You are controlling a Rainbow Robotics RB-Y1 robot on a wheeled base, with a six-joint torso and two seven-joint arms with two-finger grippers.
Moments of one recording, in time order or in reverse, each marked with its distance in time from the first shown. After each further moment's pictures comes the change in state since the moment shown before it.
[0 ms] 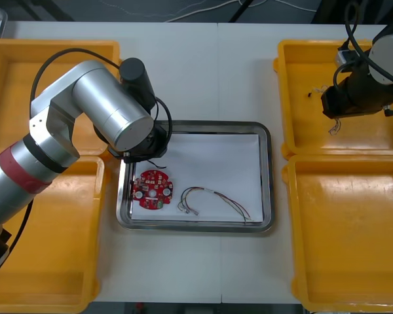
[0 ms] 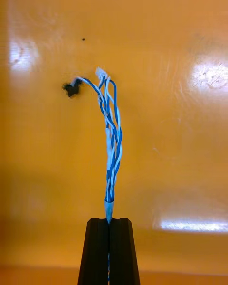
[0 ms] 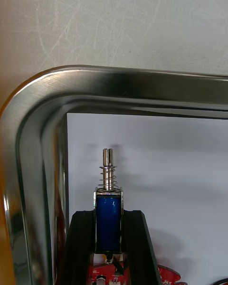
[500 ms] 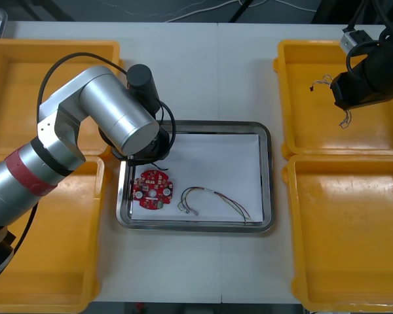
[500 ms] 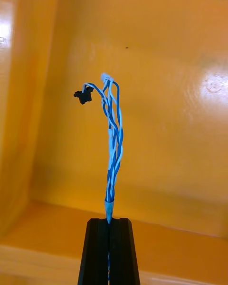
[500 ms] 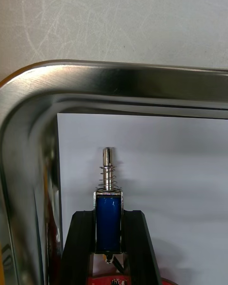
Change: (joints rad) right arm 0.000 -0.003 -0.117 -0.213 -0.062 0.239 0.073; left arm 0.000 -0.018 -0.021 0.022 -0.030 -0.014 0.000
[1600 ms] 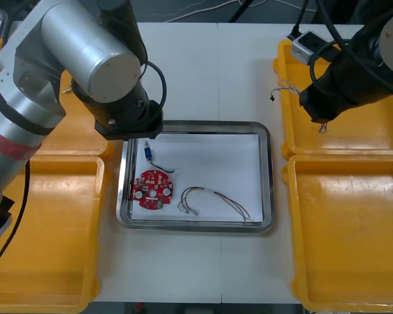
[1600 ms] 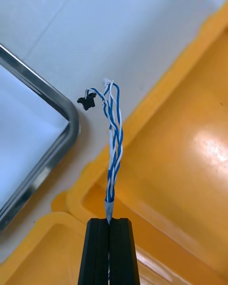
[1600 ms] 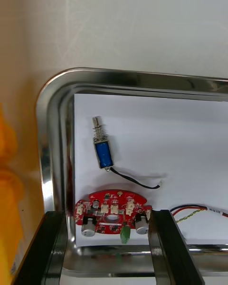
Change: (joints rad) right arm 0.001 -0.003 0.142 -0.328 -0.098 0.088 0.121; left arm -0.113 0.022 0.175 -0.105 0.200 0.296 0.000
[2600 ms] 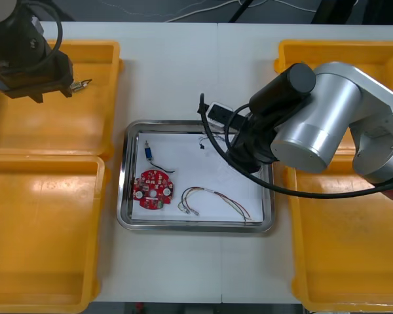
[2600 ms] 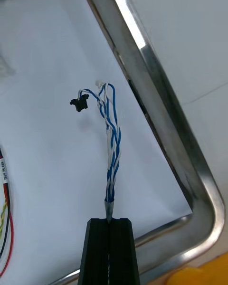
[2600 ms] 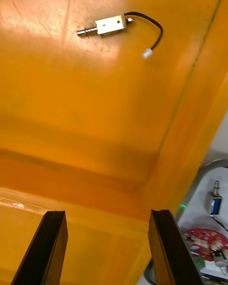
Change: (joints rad) right arm -0.002 0.008 0.523 -0.019 0.103 -0.397 0.002; left arm -0.029 0.248 0.257 0.160 0.051 0.043 -0.181
